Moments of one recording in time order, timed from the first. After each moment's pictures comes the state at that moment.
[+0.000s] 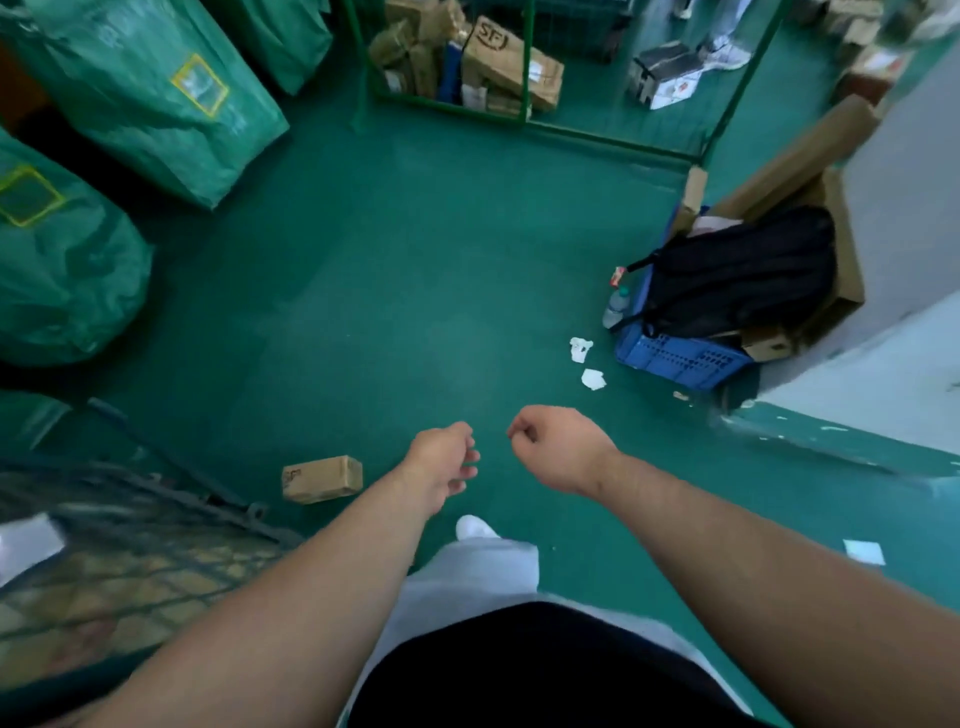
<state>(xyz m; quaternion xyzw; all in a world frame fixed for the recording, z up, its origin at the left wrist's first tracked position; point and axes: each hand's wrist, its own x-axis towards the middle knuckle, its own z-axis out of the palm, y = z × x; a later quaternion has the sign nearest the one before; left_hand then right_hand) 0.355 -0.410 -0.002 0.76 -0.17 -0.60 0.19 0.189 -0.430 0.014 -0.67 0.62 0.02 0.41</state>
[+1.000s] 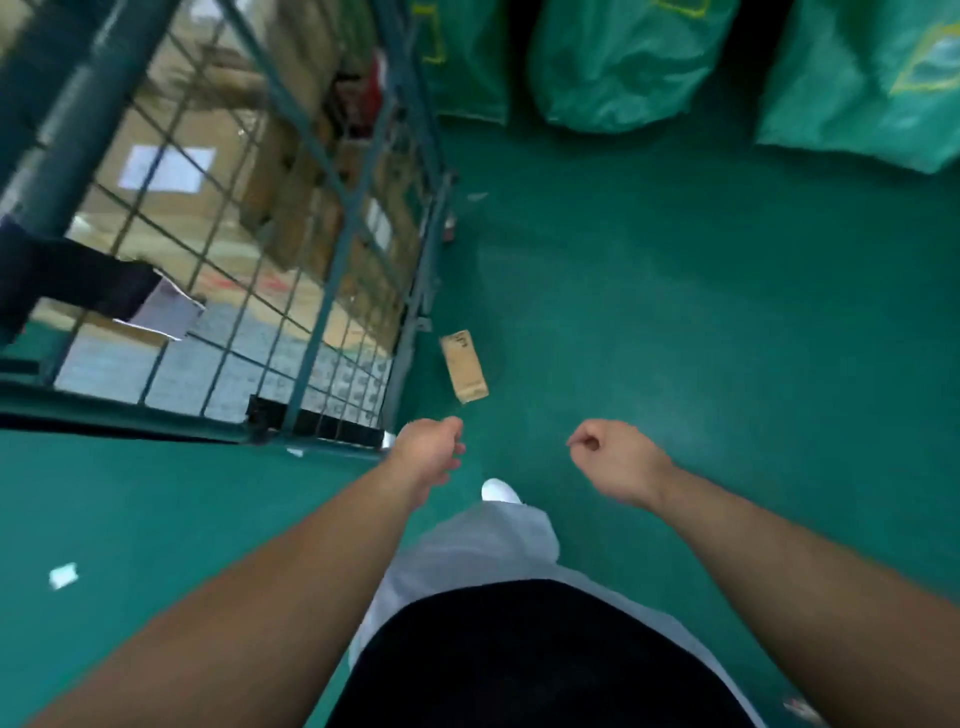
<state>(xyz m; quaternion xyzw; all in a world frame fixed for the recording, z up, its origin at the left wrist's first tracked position) 0.489 -0.541 -0.033 0.72 0.38 -0.35 0.47 0.462 -0.781 -0.021 -0.87 0.11 0.37 0.30</state>
